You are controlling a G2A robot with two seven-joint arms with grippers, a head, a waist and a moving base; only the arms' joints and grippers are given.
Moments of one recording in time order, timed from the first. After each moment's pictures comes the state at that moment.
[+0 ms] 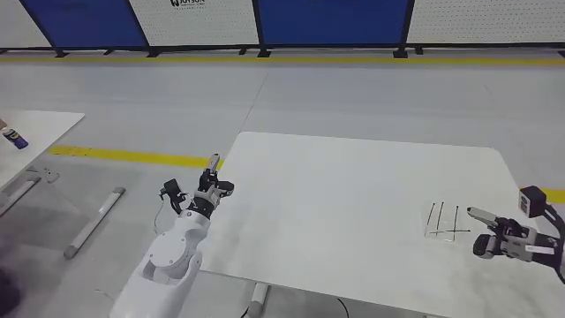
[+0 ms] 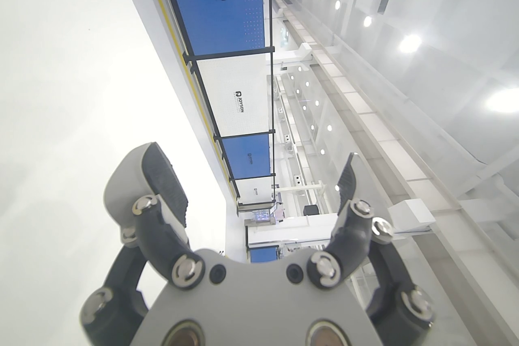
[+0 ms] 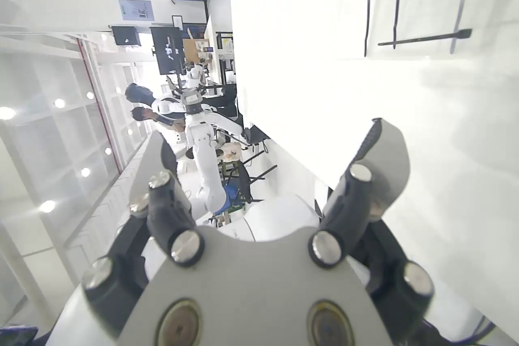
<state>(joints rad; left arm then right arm) 1.73 -1.15 -1.60 -1.80 -0.42 0.00 0.00 -1.32 -0.97 1.71 -1.47 0.10 0.23 1.39</state>
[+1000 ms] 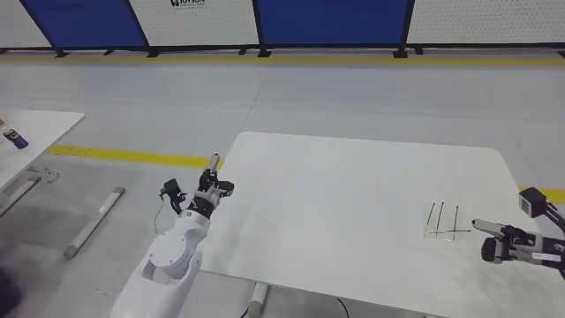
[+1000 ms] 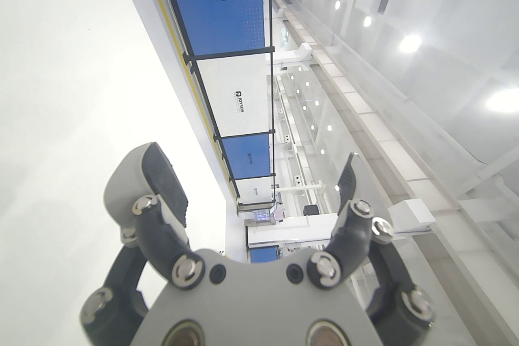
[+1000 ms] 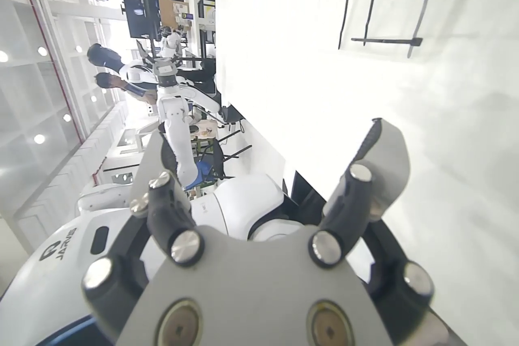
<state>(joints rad) 1.73 -1.15 -1.60 -1.80 -0.42 0.00 0.00 -1.24 -0.78 1.50 -1.32 0.27 -0.01 1.39</state>
